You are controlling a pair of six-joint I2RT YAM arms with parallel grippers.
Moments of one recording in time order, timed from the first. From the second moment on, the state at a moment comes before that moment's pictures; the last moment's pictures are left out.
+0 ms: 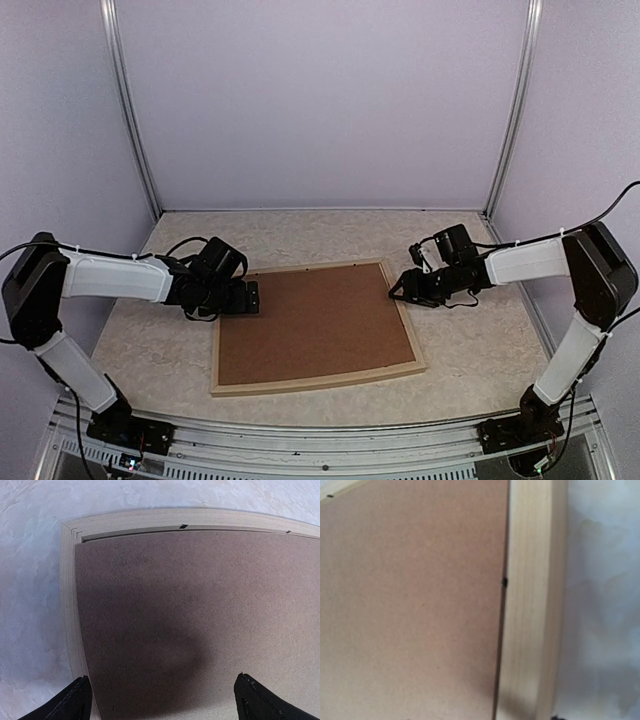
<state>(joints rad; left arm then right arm) -0.67 1.59 0.86 -0.25 -0.25 -0.62 0.42 1.69 0.88 -0.07 -0.41 0.46</state>
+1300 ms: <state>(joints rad) -0.65 1.69 0.92 -0.24 -0.29 -0.57 0.42 1.83 0.99 -0.09 -0.41 0.41</state>
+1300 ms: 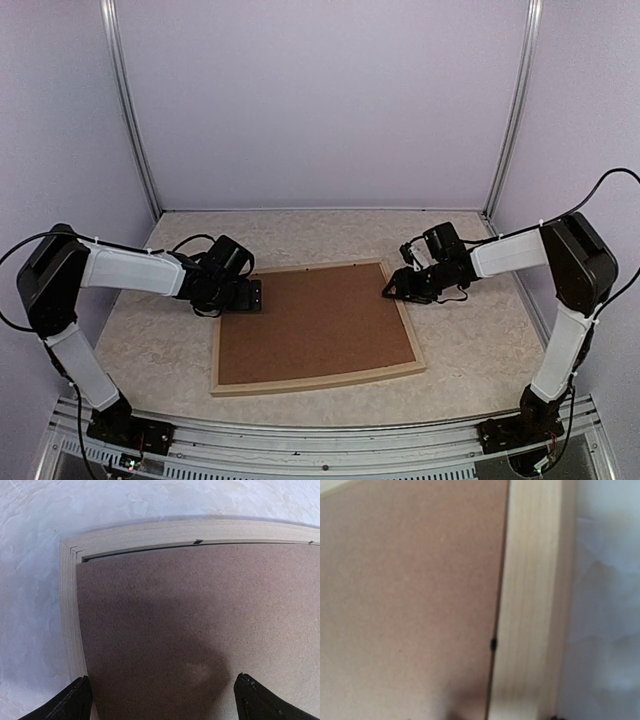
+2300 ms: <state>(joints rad) -0.77 1.77 1.04 -0.29 -0.43 -0.54 0.41 1.87 1.02 -0.10 -0.45 0.36</state>
